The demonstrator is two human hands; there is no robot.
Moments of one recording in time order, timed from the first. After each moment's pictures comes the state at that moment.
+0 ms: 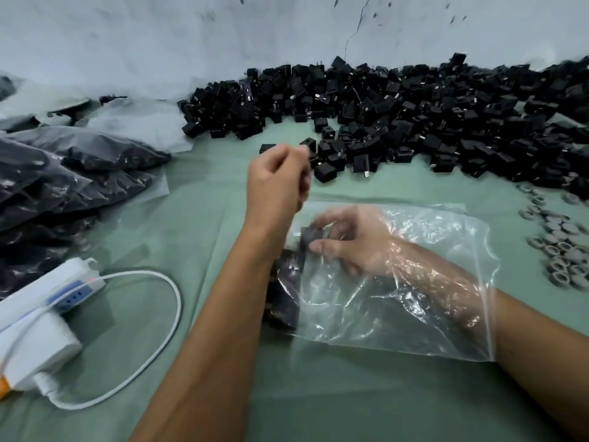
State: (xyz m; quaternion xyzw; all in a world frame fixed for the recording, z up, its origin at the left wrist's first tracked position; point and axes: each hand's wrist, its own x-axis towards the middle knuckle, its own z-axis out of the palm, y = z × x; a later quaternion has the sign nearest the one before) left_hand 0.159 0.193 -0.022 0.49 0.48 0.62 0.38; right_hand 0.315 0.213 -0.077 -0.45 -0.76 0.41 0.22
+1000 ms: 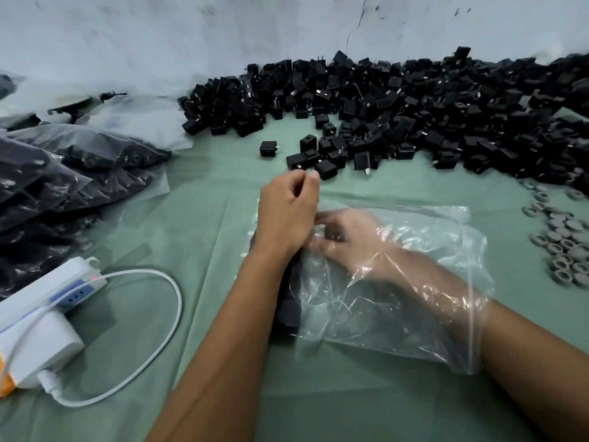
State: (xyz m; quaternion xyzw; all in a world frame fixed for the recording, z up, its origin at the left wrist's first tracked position) left_hand 0.159 0.206 -0.063 0.57 0.59 0.52 0.24; right_hand 0.302 0.218 -0.090 -0.42 -0.83 0.28 0.23
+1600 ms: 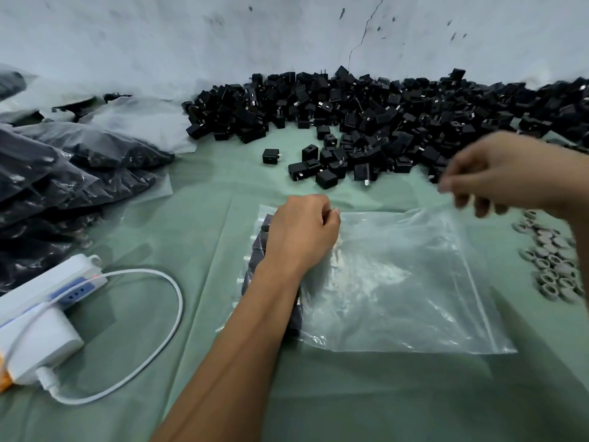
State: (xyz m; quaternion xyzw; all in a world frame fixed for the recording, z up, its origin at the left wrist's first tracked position) left_hand 0.172 0.204 -0.069 0.67 0.67 0.31 0.07; right_hand 0.441 0.243 0.039 -0.59 -0.78 0.20 0.10
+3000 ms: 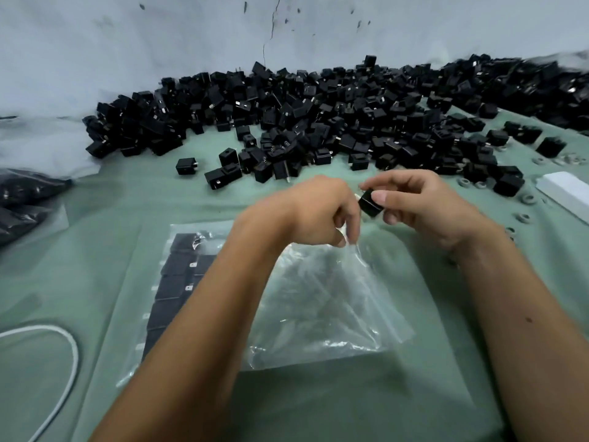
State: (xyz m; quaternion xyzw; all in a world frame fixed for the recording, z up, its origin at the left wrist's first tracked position) left_hand 0.269 0.234 -0.004 0.90 0.38 0.03 0.19; right_hand 0.498 0.237 -0.062 -0.42 -0.60 0.53 0.43
